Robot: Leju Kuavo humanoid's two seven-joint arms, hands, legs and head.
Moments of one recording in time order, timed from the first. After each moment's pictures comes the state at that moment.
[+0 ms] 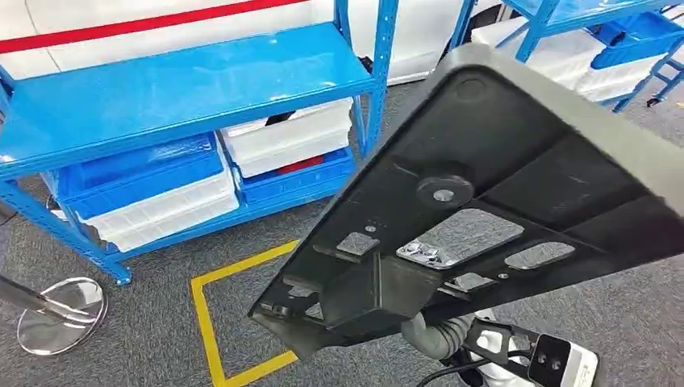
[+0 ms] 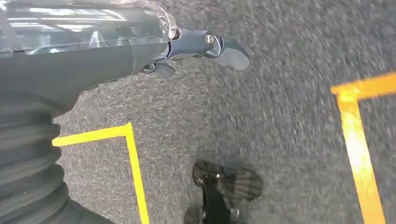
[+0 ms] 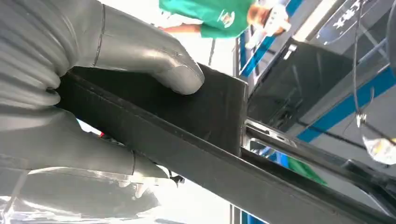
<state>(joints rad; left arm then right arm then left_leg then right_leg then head) -0.07 0.03 1.08 -0.22 -0.92 0.02 -0.19 -0.14 -0.10 0.44 -1.95 -0.05 0.39 -0.62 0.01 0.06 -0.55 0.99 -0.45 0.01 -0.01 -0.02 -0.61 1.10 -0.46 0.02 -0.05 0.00</state>
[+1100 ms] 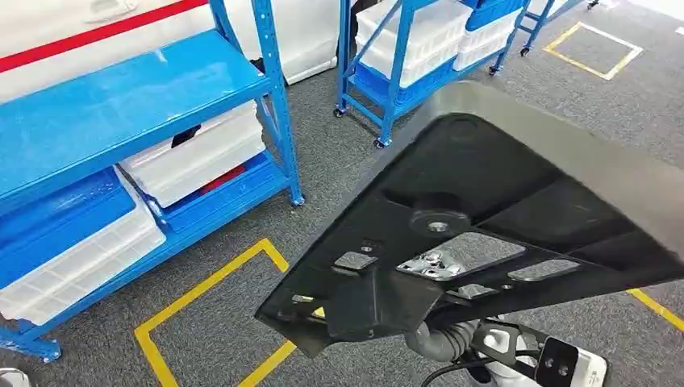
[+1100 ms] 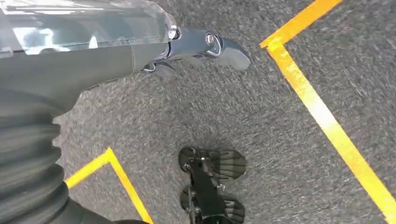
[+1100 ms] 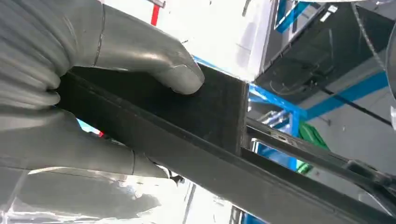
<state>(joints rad) -0.07 0.04 1.07 -0.22 -0.91 -0.06 -0.26 -0.16 -0.13 0.43 -1.97 -0.04 0.44 -0.62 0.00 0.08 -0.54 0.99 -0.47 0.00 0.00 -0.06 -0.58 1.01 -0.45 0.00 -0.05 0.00</state>
